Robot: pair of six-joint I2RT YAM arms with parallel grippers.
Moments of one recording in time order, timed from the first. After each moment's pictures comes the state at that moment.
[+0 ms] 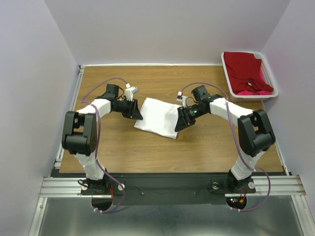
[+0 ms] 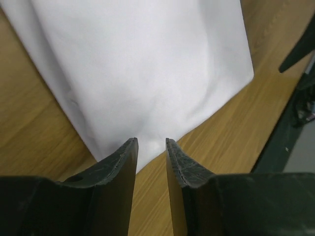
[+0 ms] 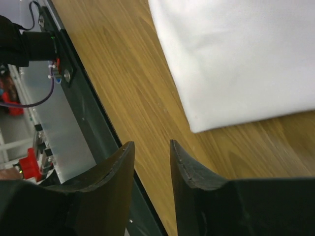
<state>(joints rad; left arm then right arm) -0.14 1.77 1.08 -0.38 0.83 0.12 0.40 1.79 1.17 -0.59 -0.91 -0.01</state>
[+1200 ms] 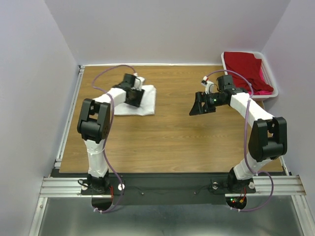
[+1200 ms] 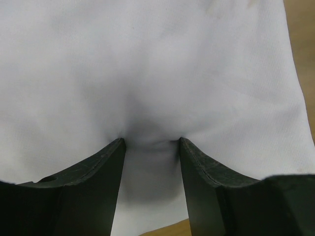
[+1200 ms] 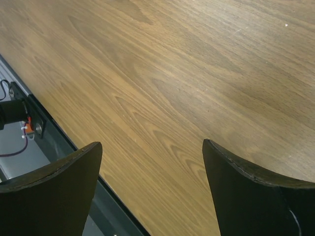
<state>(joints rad) -0.33 2.01 1.40 -0.37 0.06 0.08 0.13 1.65 1.24 -0.66 -0.74 -0.01</state>
